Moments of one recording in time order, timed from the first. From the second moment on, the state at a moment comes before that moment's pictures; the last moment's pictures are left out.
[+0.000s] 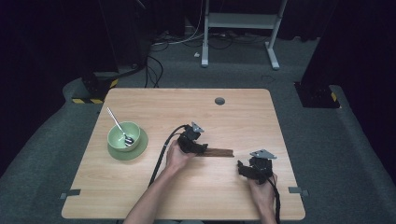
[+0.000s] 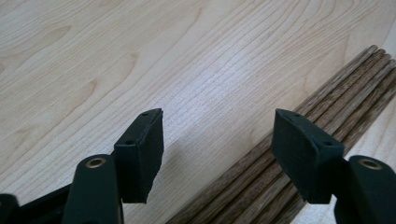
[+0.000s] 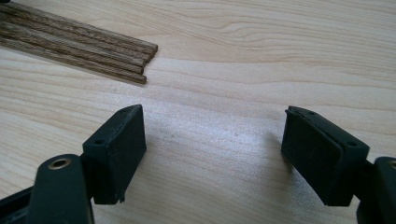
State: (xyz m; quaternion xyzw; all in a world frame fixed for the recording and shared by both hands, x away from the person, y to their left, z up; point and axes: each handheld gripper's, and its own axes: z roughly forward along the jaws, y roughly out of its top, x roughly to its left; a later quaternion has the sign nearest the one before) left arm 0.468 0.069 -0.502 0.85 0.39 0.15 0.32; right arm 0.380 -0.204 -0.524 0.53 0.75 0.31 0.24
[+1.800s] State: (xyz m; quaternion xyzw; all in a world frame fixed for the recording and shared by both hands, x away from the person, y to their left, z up) left arm 0.477 0.080 -0.510 0.85 0.40 0.15 0.31; right arm 0.380 -0.204 -0.524 0.53 0.75 0.31 0.24
